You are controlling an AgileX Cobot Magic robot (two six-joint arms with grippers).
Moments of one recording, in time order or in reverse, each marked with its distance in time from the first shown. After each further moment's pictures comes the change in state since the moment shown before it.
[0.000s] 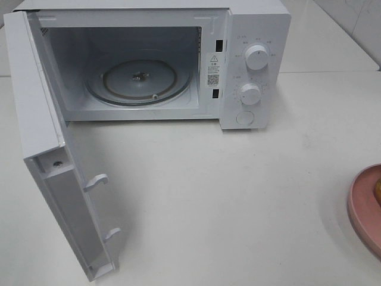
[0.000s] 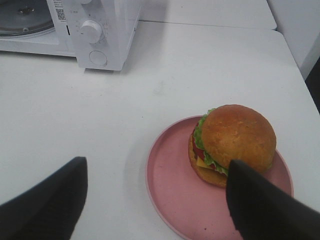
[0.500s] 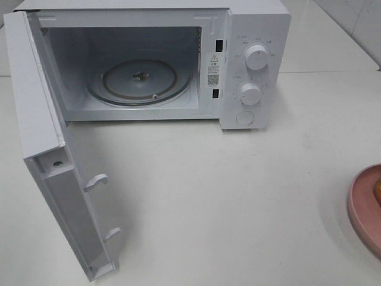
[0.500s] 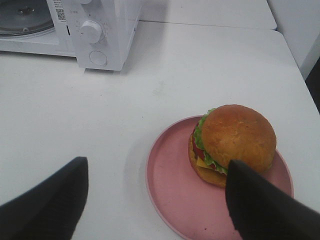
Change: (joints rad) left arm 0.000 0.000 0.000 0.000 0.000 0.000; right arm 0.000 0.000 0.000 0.000 0.000 0.000
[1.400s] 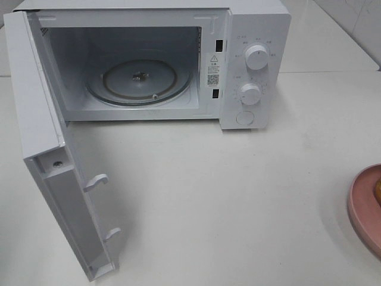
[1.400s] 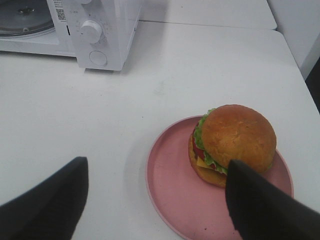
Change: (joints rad) left arm 0.000 0.294 0.140 0.006 -0.519 0.000; right arm 0.000 0.000 0.000 0.000 0.000 0.000
